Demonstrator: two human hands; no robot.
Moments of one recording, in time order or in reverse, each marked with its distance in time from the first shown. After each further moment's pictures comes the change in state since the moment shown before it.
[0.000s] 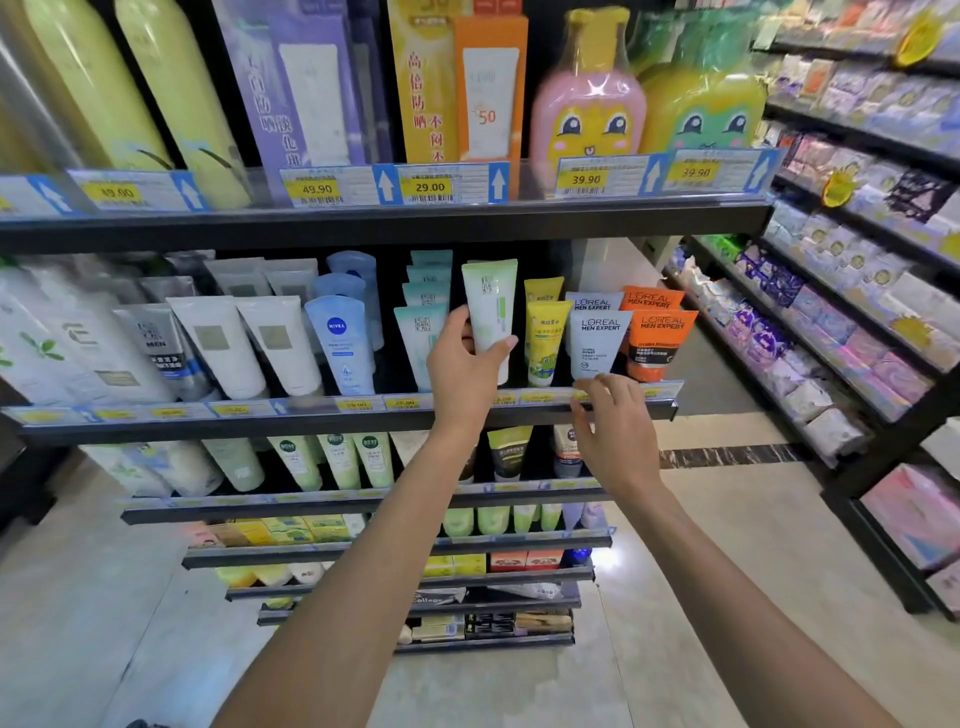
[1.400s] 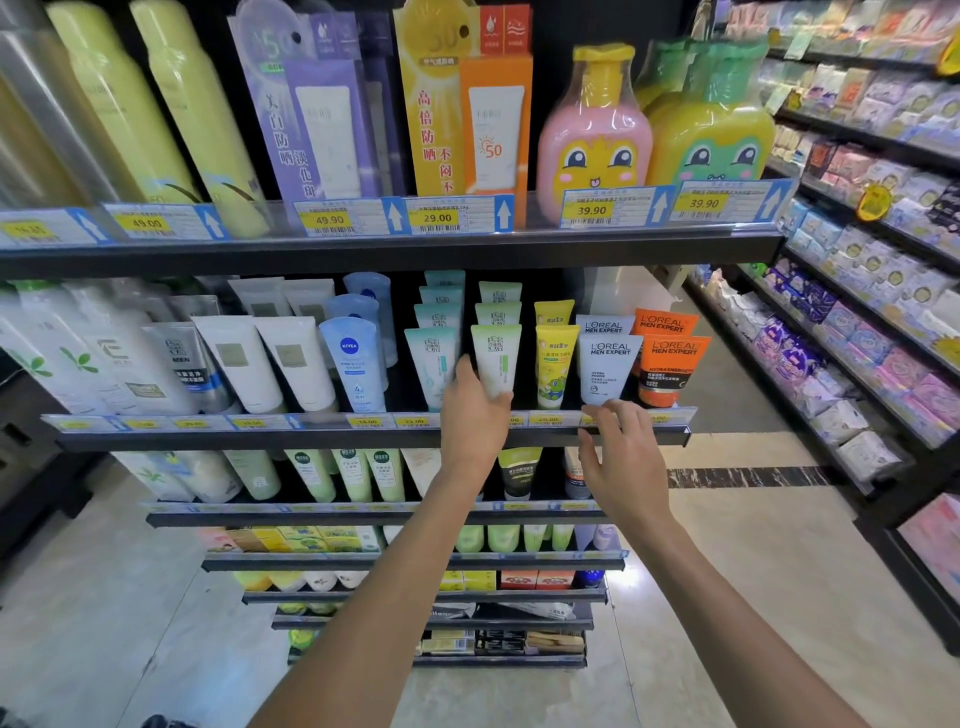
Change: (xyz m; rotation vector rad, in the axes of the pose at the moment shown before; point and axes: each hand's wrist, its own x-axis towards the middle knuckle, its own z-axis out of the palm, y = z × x) left_hand 0.002 -0.039 0.006 0.424 -0.046 -0.074; right_hand -0.006 0.001 -0.004 0.079 -0.023 -0.008
